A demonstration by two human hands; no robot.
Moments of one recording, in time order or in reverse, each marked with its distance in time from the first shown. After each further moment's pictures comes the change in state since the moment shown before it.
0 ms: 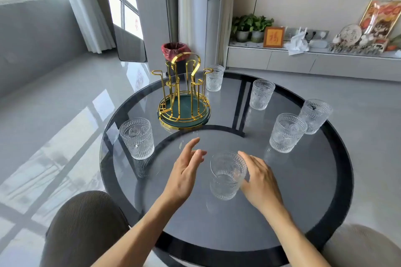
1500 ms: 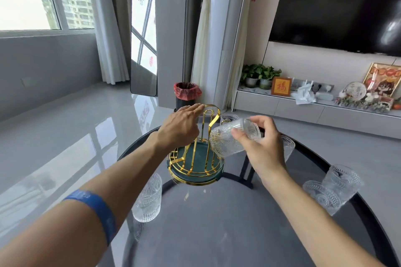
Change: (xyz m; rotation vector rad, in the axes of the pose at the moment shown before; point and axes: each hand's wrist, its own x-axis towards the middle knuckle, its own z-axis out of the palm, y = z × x) left_hand 0.218 0.085 -0.118 0.881 0.028 0.366; right_hand 0.185 -0.118 -0.075 0.577 0.370 0.104
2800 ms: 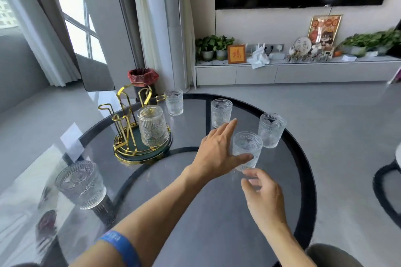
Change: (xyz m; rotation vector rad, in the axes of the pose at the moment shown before) left_hand -0.047 0.234 0.131 -0.310 -0.188 0.137; right_hand -0.138 0.145 -0.143 -0.117 0.123 0.281
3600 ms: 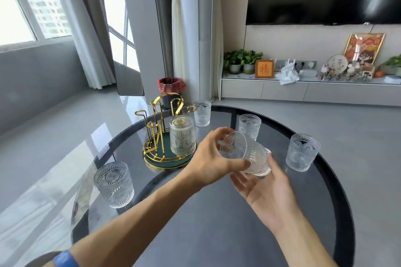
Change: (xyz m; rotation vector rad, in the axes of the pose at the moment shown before) left_hand -0.037 -0.027 -0.069 -0.588 0.147 -0.239; right_hand 0.034 -0.074 0.026 1.254 -0.473 0.644
